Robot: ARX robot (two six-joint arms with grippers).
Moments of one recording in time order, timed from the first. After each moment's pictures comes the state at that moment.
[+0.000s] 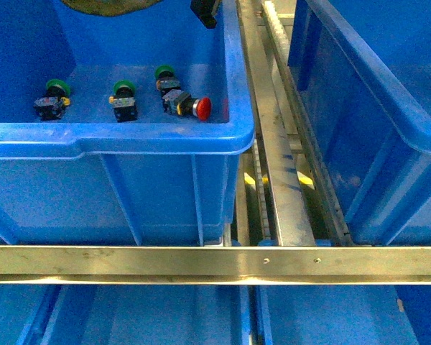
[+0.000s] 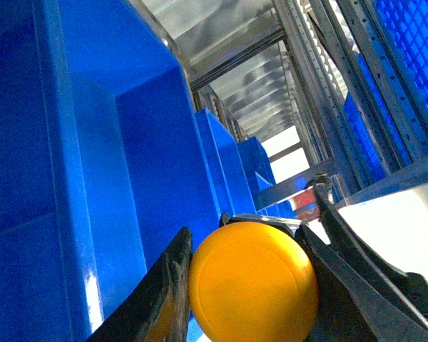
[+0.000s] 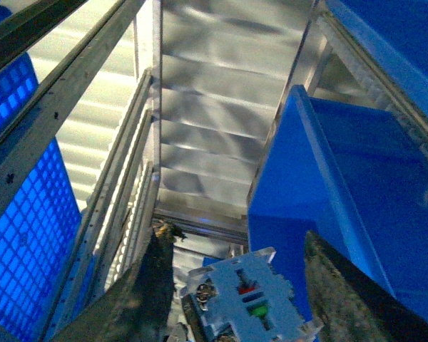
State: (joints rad) left arm -0.62 1.61 1.03 0.77 0.29 -1.02; right arm 0.40 1.22 0.67 0.78 0.10 1.36
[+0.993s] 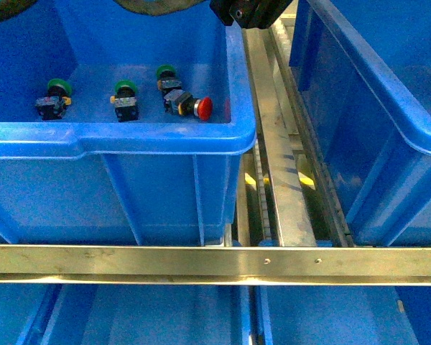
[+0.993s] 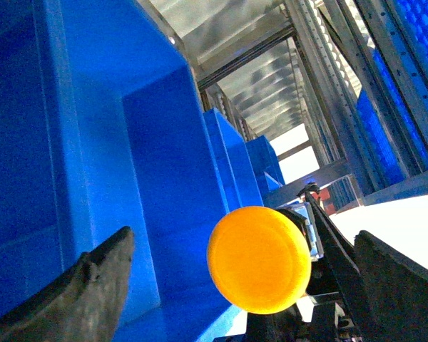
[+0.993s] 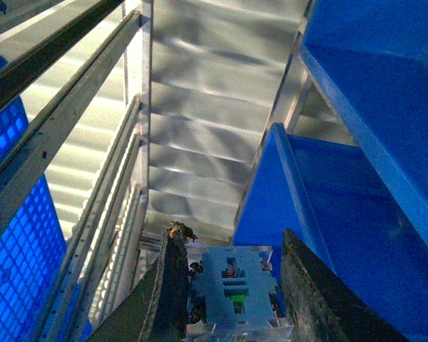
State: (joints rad) left arm -0.62 1.68 1.10 0.76 0.26 -0.99; right arm 0.27 1.22 0.67 0.76 0.05 1.36
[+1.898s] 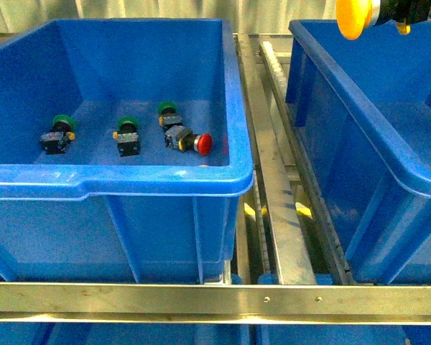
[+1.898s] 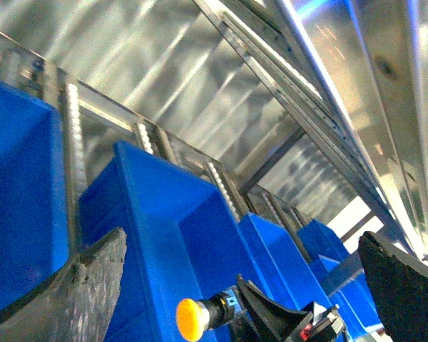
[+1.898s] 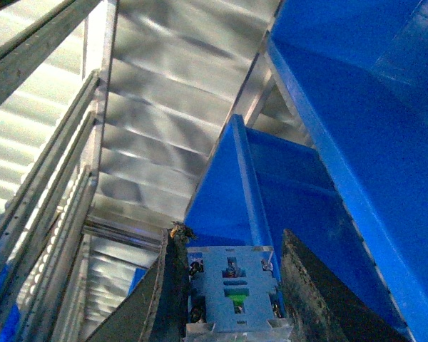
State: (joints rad) left arm -0.49 1.07 0.87 0.52 0.09 -0.71; right arm 0.31 1.23 0.67 0.67 0.10 1.18
